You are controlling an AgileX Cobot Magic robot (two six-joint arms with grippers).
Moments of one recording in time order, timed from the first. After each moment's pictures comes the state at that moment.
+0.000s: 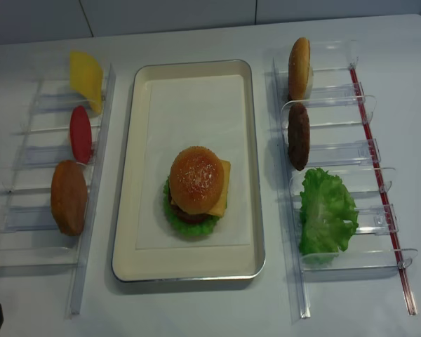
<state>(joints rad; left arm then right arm) -0.02 -0.02 -0.49 0.02 1.18 0.02 -0.02 -0.02 -0.47 -0.06 1.13 -0.02</state>
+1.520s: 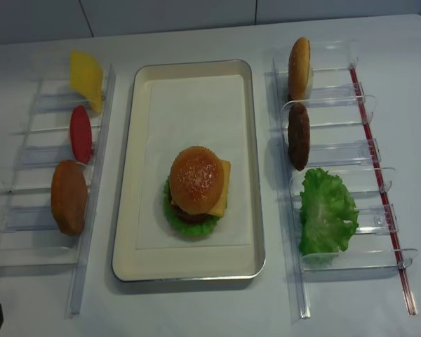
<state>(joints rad) -0.02 -0.02 -0.49 0.02 1.18 0.02 -0.02 -0.02 -0.47 -0.06 1.13 -0.02</state>
